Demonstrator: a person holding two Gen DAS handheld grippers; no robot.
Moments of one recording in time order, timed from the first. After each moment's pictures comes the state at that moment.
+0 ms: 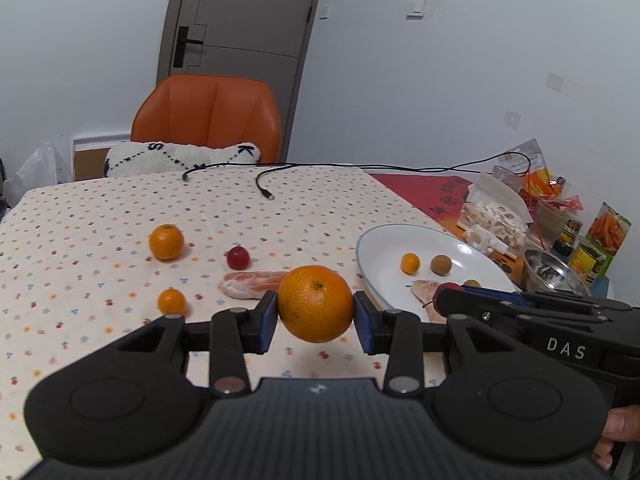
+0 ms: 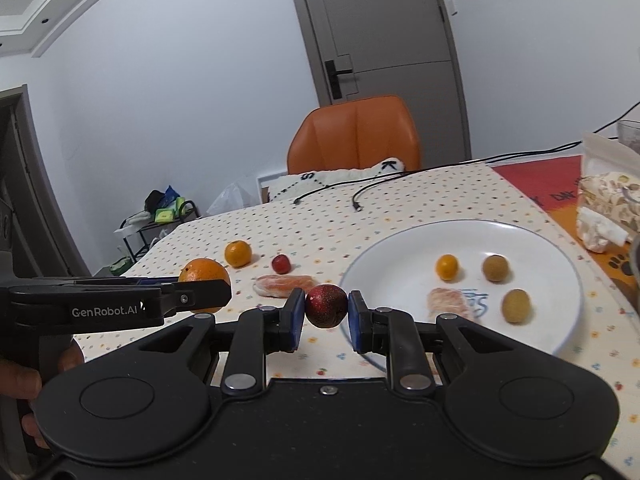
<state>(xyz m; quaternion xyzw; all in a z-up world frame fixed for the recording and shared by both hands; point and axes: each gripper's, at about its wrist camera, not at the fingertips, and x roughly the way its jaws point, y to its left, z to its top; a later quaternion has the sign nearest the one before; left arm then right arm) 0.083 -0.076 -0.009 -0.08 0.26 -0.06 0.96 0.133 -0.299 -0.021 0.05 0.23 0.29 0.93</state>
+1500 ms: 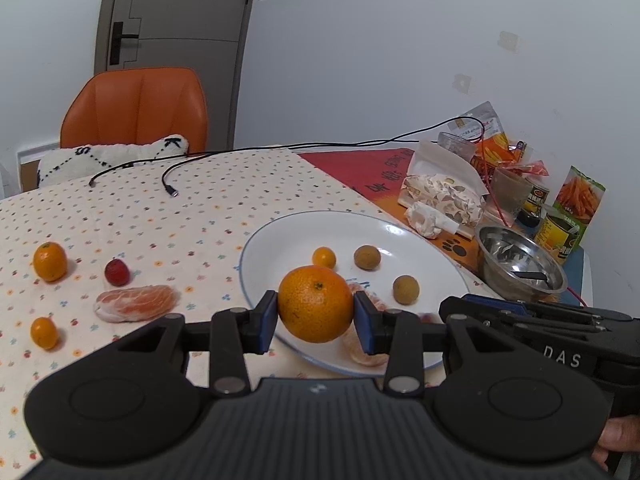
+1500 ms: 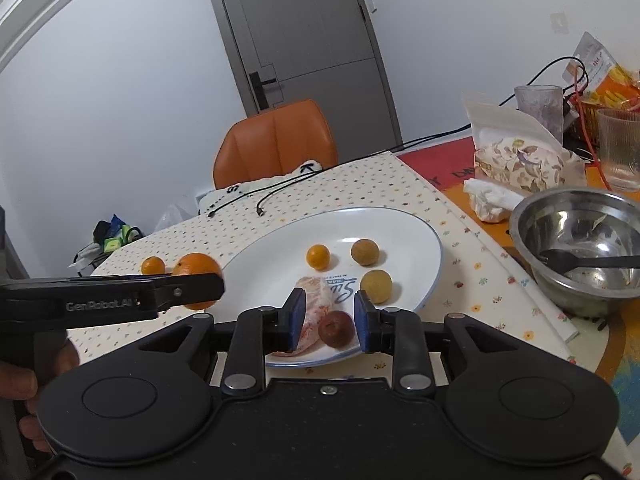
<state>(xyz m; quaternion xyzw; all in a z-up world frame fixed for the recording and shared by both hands) 0.134 -0.157 -0.021 -0.05 0.28 -0.13 0.95 0.146 -0.378 -0.043 0.10 0.24 0.20 0.95</state>
